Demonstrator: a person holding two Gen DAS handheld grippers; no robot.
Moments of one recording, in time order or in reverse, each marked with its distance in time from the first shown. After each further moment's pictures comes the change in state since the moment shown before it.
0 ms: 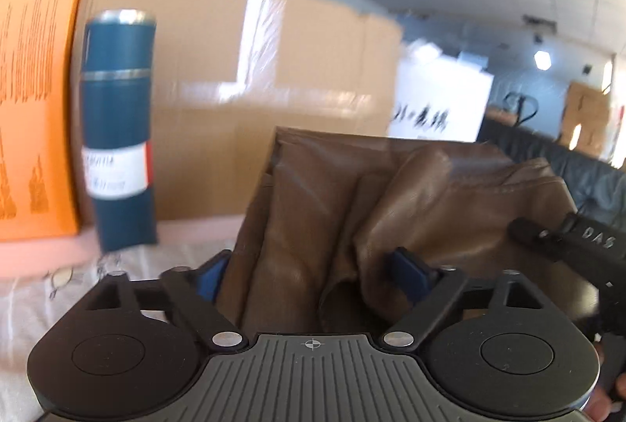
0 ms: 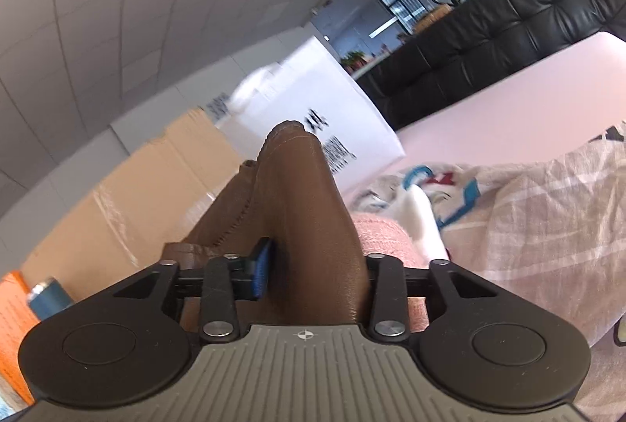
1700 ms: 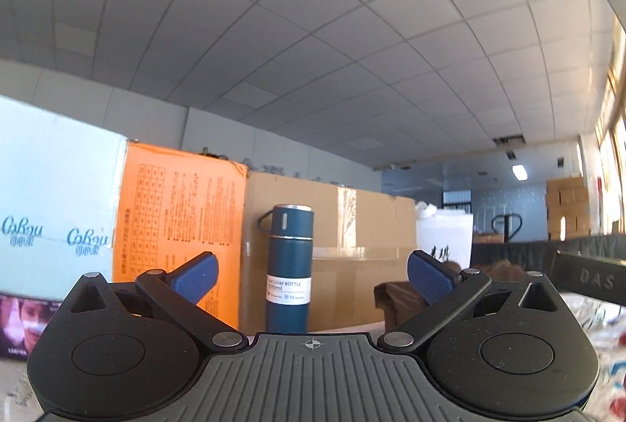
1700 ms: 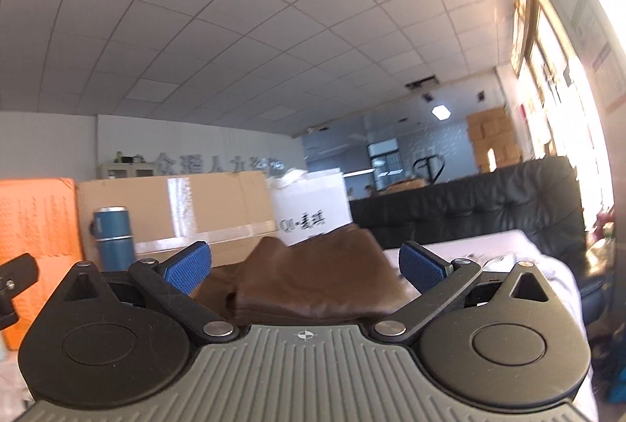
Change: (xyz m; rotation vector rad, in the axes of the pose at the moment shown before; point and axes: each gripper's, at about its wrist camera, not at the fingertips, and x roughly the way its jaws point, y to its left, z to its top) left arm -0.207 0.139 -0.068 0.108 -0.567 -0.012; right arm -0.215 0.146 -0.135 -0.504 -0.422 -0.222
